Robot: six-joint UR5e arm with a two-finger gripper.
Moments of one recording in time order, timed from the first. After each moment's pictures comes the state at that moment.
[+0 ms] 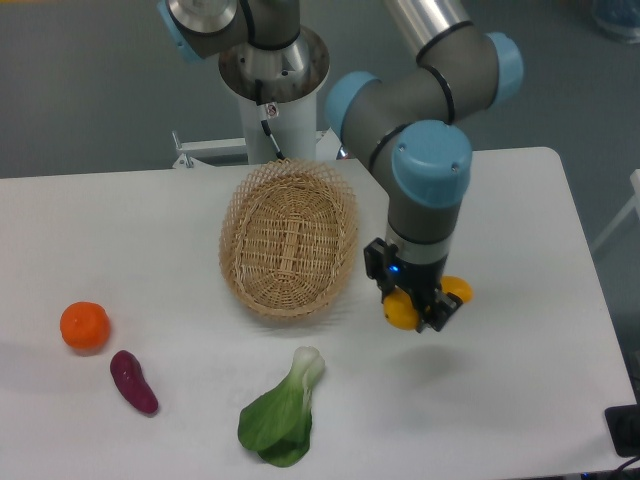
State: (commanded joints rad) arm 2.50 -2.02 -1.42 -1.12 1.58 1.32
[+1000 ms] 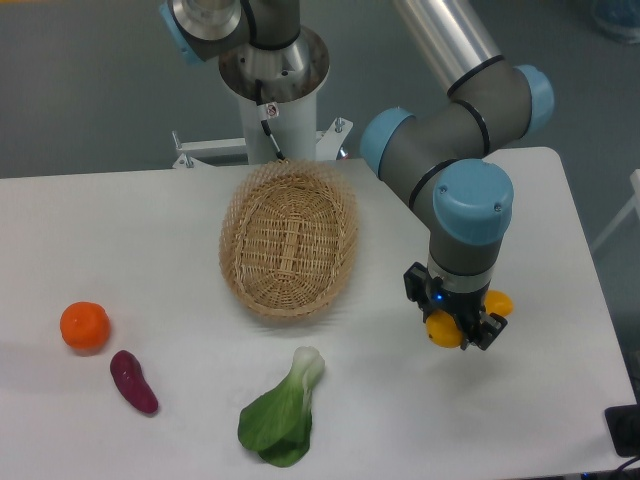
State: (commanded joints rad) arm 2.53 -2.07 -1.39 -1.11 1.59 1.30
